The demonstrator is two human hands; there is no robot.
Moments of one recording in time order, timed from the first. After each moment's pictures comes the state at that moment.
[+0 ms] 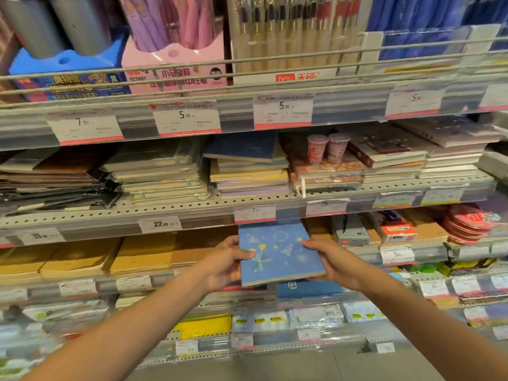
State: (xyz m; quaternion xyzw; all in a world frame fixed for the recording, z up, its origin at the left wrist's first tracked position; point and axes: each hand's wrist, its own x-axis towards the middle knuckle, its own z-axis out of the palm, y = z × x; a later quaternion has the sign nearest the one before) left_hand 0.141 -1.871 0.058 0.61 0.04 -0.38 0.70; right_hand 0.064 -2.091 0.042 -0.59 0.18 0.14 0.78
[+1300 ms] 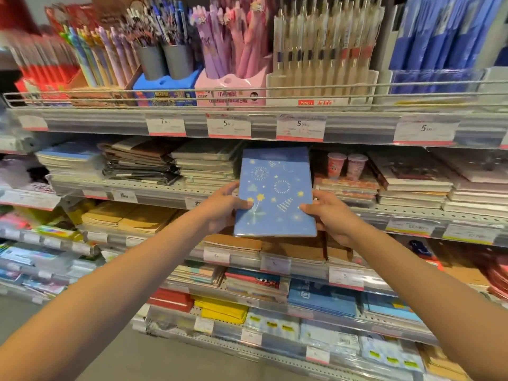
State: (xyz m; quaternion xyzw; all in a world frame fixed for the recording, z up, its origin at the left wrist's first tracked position) left_hand 0.097 -1.863 0.169 0.69 -0.04 -0.18 0.70; right_hand 0.071 -2.082 0.153 -0.72 -0.01 0.07 0.69
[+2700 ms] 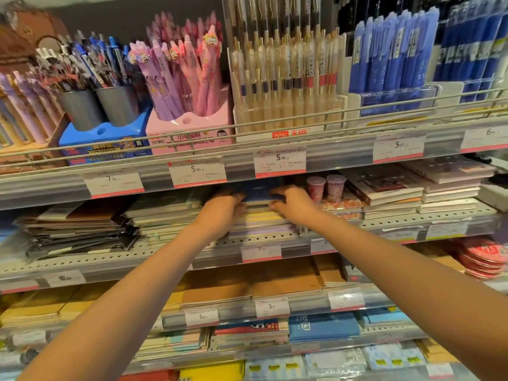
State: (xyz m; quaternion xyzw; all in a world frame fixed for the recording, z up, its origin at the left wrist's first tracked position) left_hand 0.214 -1.888 0.185 0.95 -0.29 0.11 0.10; right_hand 0.175 -2.066 0.177 -0.92 0.01 -0.11 0.37
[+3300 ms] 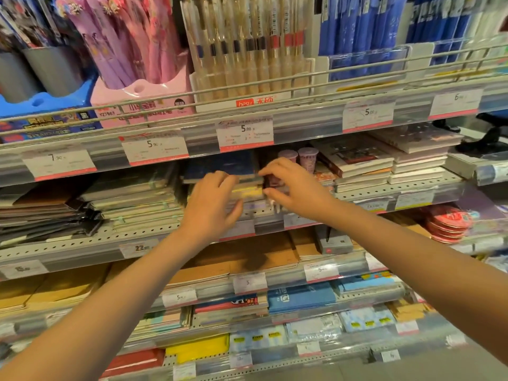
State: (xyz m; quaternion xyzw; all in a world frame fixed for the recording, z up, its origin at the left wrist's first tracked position) left_hand 0.157 -1.911 0.166 0.88 -0.38 0.27 0.12; right_hand 0.109 -2.105 0.175 -0.94 -0.13 -0.24 0.21
